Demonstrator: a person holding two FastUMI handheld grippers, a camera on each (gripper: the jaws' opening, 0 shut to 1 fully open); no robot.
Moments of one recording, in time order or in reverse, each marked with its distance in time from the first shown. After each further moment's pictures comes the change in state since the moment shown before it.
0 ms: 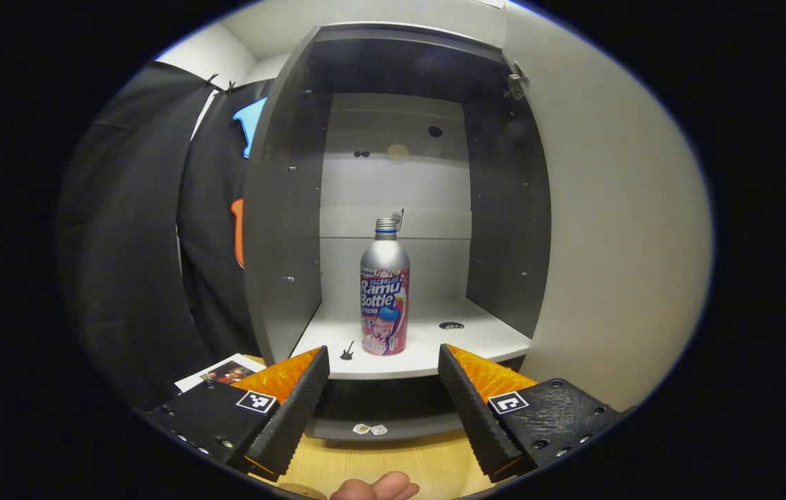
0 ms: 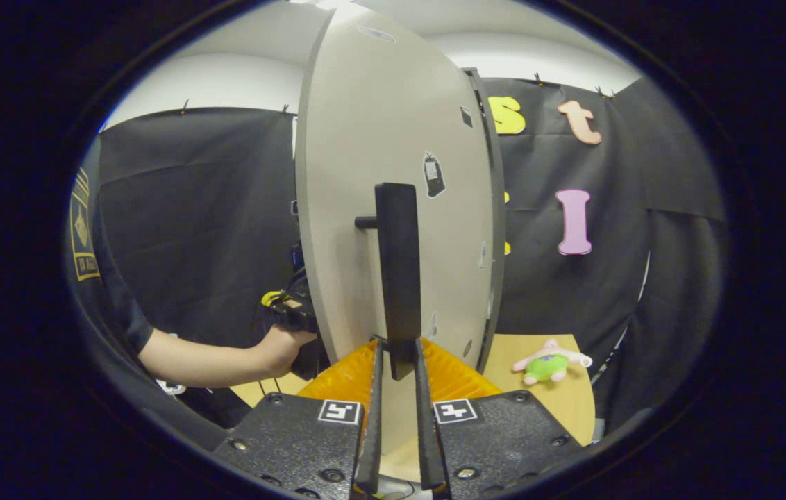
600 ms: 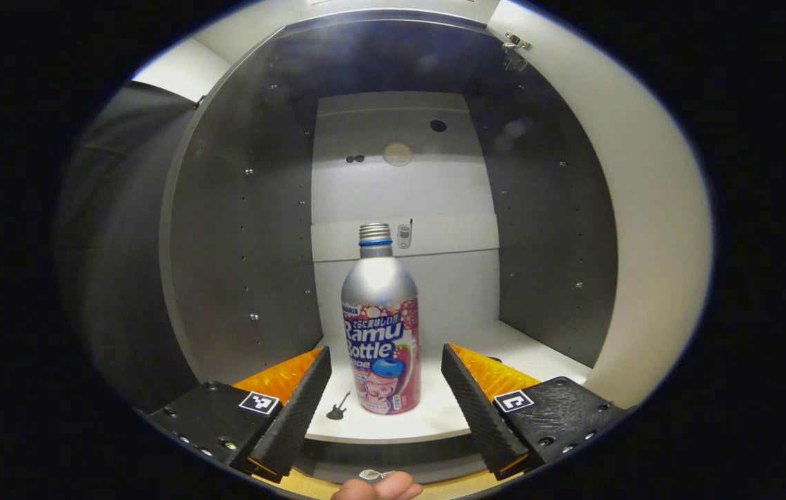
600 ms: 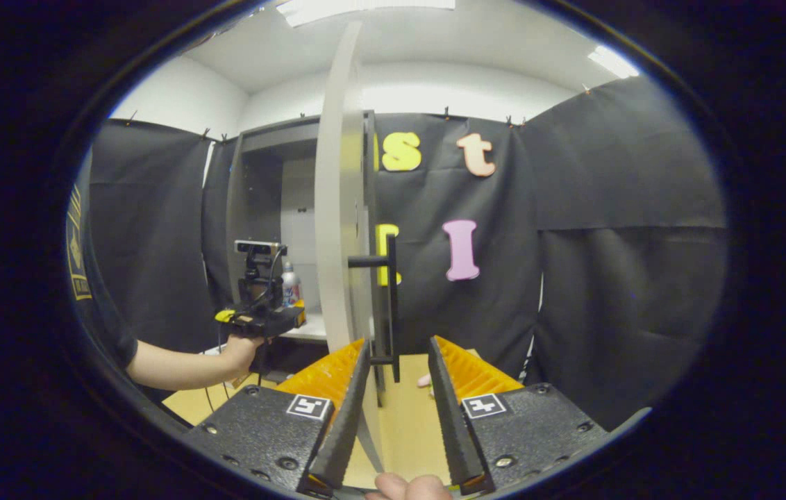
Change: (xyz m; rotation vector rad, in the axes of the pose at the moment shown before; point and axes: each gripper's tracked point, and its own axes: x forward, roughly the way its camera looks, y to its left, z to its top) left arm 0.095 0.003 0.010 0.051 -0.086 0.090; right arm -0.072 -0.099 0.041 0.042 -0.258 -0.408
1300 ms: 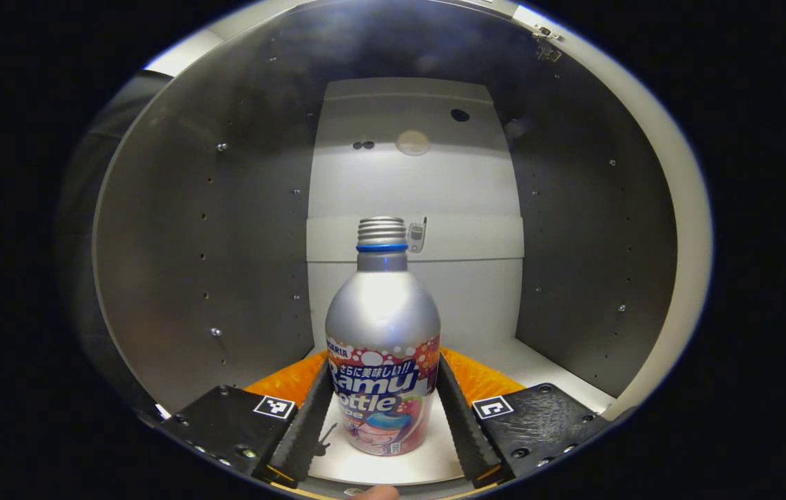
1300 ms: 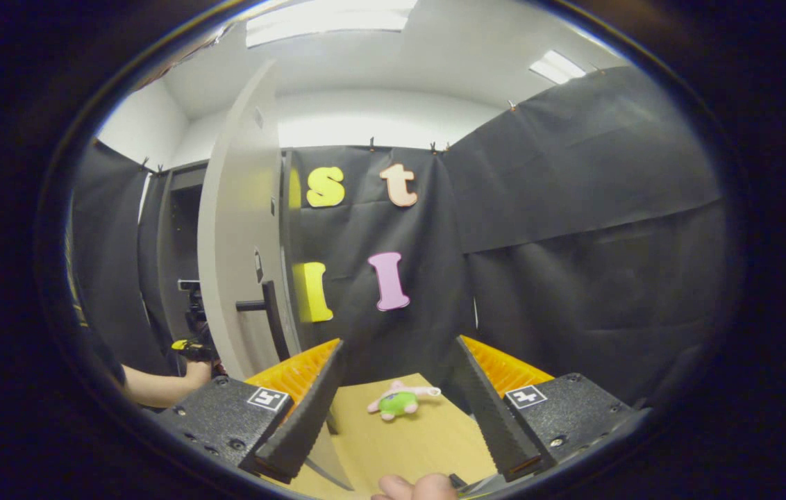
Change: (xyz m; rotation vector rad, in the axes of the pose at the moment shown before) left arm 0.052 0.004 -0.003 -0.050 0.031 0.039; right arm -0.040 -0.064 -0.002 0.086 -0.066 -0.273
